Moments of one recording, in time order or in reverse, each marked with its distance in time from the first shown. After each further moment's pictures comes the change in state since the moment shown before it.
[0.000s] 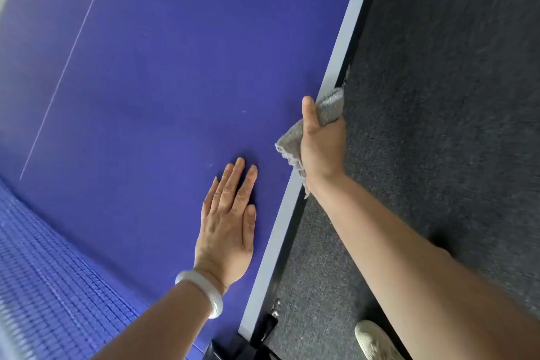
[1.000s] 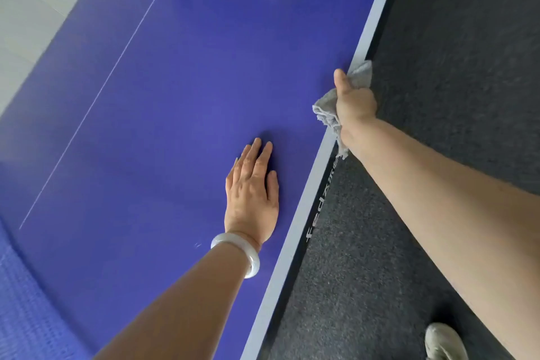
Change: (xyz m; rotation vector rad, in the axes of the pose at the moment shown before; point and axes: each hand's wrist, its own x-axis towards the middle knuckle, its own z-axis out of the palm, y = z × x) left_hand 0.181 0.050 -0.005 -0.110 0.165 -0.201; right_hand 0.183 -0.129 0.015 -0.190 -0.030 0.062
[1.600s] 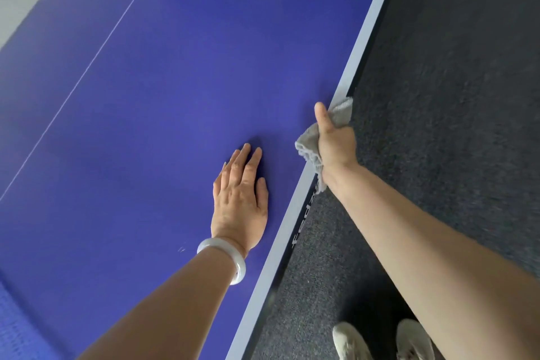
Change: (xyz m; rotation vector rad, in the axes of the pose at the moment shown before) left_hand 0.001 0.001 0.001 0.029 -0.021 -0.017; right_hand -0.036 0.034 -0.002 0.219 -0.071 0.021
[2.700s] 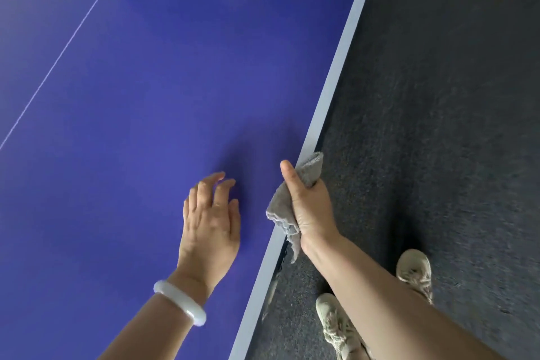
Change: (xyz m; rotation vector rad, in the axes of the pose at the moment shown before) left_hand 0.074 0.031 -0.016 0.024 0.018 0.089; right_hand 0.005 -0.016 -0.010 0.033 -0.085 0.039
